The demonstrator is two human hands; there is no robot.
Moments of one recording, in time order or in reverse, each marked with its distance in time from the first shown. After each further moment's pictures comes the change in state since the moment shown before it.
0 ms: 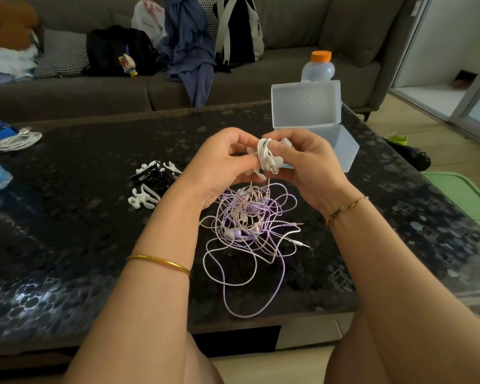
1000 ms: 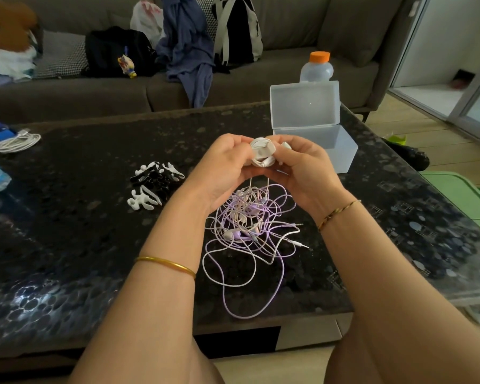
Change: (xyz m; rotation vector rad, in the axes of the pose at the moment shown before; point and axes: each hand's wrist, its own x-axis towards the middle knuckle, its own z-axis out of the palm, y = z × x) left_hand 0.005 -0.001 0.012 -0.258 0.065 -0.081; right_hand 0.000 0.004 0.007 0.213 0.084 0.132
